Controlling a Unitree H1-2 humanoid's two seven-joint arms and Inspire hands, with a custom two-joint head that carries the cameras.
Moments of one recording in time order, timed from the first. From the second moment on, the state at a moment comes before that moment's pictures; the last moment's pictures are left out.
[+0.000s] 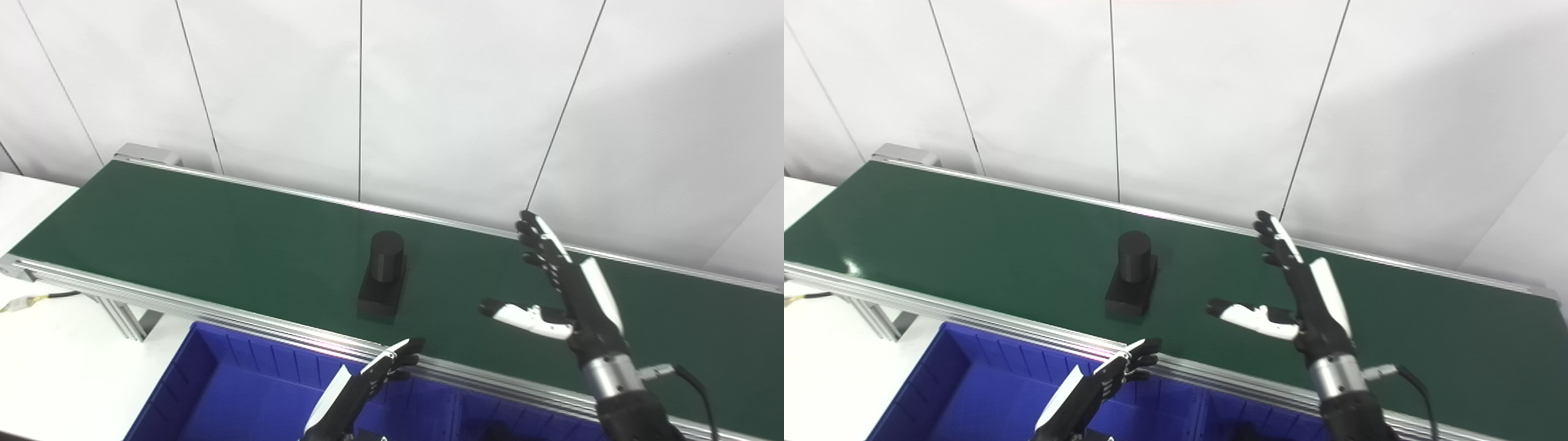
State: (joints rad) left arm 0.27 0.03 -0.26 -0.11 0.22 -0.25 -0.09; right arm -0.26 -0.11 0.22 -0.19 -0.34 0.20 0.17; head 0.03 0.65
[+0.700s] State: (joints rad) left arm 0.27 0.06 -0.25 -0.08 0.15 -0.30 -0.12; right arm -0.42 -0.05 0.28 0.19 -0.41 0.22 0.11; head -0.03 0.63
